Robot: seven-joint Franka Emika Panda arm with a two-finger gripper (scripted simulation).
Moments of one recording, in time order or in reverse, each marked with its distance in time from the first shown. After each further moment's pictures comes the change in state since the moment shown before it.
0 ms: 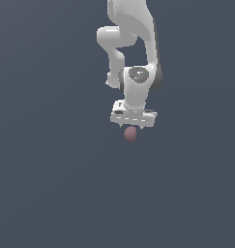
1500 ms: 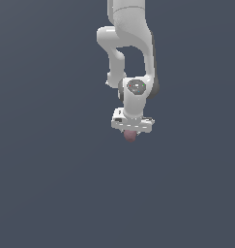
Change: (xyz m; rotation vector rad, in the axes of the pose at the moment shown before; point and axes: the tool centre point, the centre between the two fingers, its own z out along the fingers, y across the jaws) arm -0.001 0.001 0.048 0.000 0.002 0.003
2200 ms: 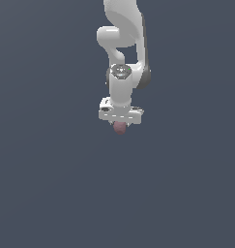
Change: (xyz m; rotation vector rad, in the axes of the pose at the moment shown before) arm -0.005 0.057 -0.051 0.000 -0.001 0.000
